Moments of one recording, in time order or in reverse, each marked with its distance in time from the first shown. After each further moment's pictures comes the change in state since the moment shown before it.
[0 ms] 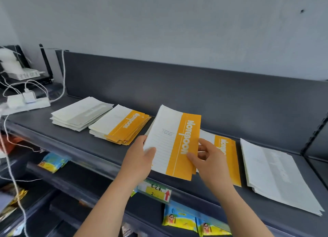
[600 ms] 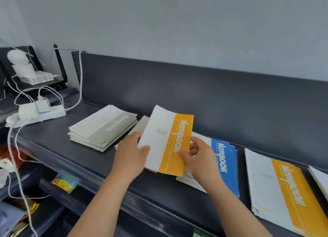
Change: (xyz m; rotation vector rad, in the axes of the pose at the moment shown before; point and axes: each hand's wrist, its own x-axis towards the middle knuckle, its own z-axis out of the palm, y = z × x) left_hand 0.130 -0.089 -0.100 0.236 0.132 0.022; right_hand 0.097 -0.055 0.161 -0.107 -0.073 -0.001
